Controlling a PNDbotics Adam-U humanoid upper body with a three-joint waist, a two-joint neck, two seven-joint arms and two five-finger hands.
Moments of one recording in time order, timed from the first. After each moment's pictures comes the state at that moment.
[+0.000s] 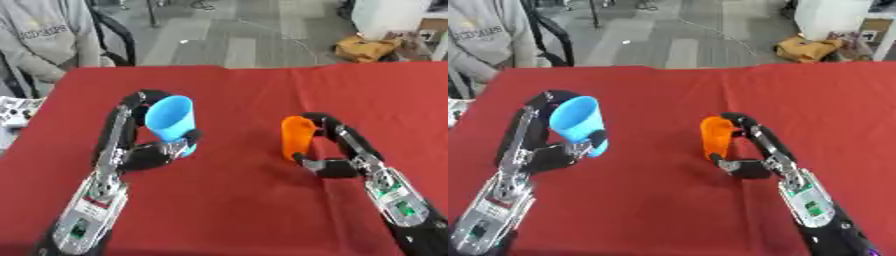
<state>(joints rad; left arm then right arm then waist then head) -0.43 0.21 -0.20 -1.63 -0.09 -0.13 0.14 -0.66 -0.25 0.16 -1.02 0.23 -0.42 0.16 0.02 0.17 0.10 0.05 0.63</state>
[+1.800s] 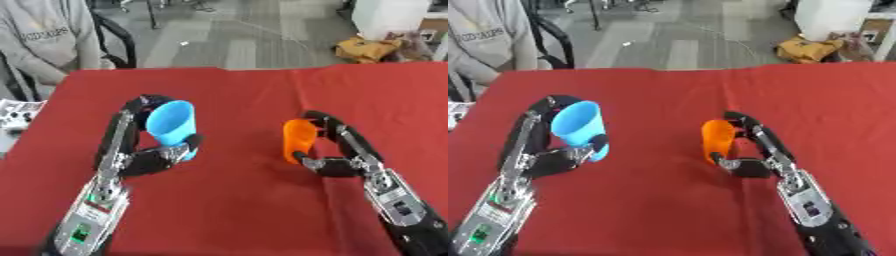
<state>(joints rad) -0.43 0.20 -0.20 -1.62 -0.10 -0.14 0.14 -0.67 -0.22 0.14 -0.97 0.23 -0.43 0.14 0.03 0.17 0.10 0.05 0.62</state>
